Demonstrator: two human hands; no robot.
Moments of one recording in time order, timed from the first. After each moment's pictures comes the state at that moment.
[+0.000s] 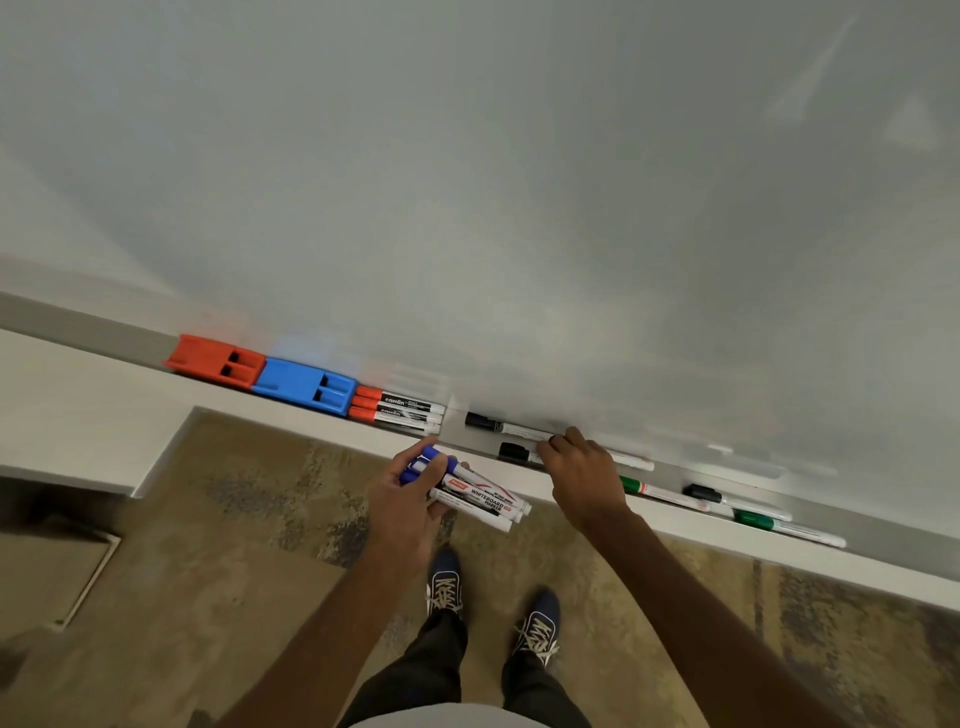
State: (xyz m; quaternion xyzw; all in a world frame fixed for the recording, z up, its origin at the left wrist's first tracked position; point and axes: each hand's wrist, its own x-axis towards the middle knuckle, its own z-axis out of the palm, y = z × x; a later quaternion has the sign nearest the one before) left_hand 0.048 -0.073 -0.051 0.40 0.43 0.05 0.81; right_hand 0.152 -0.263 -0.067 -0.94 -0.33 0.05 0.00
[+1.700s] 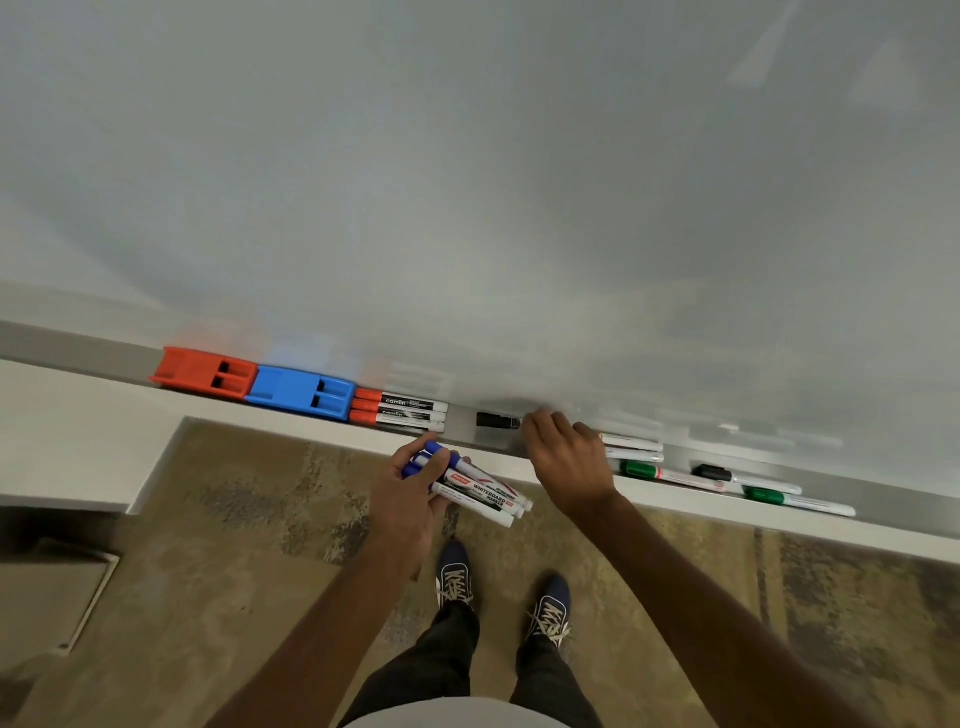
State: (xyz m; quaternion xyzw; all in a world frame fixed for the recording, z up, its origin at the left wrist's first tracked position) left_hand 0.055 -0.051 -0.060 0.41 0.43 0.00 0.80; right_hand 0.148 -0.231 -0.071 -0.94 -0.34 -0.03 -0.04
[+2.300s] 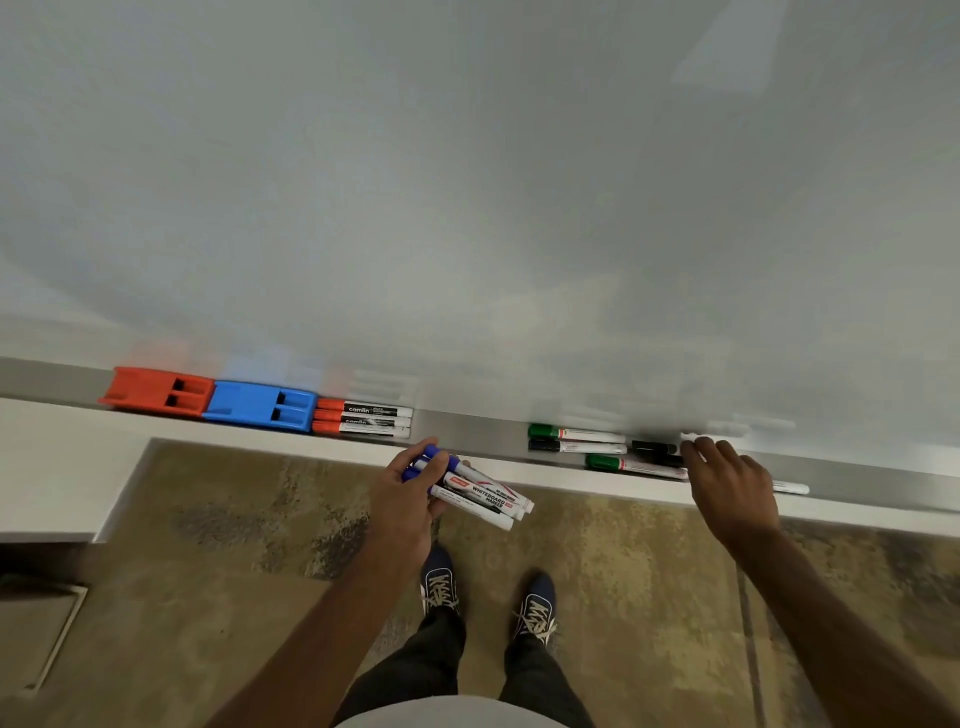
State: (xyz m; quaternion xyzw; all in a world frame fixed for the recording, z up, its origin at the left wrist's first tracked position) left_hand 0.070 -0.087 -0.065 0.43 0.43 -0.03 0.79; right_hand 0.156 -0.450 -0.075 -0.97 -0.18 -0.01 -0.15
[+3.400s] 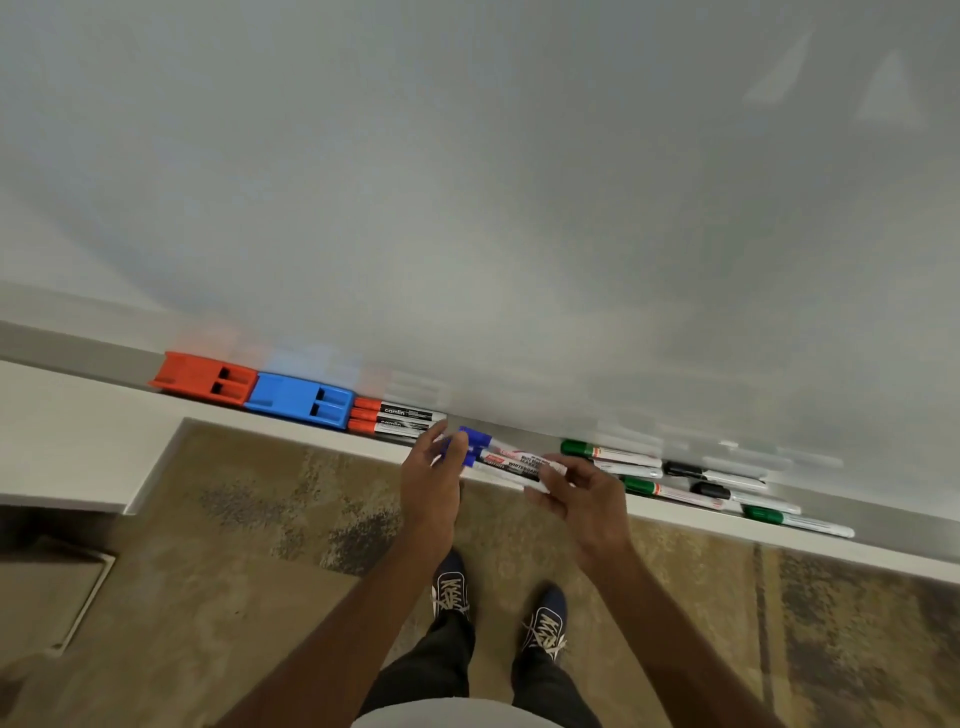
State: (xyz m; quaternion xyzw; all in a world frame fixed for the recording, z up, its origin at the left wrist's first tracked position) left_hand 0.091 -0.078 -0.072 0.58 0.44 0.05 0.68; right_hand 0.119 -0.246 -0.067 -0.63 0.22 0.21 0.71
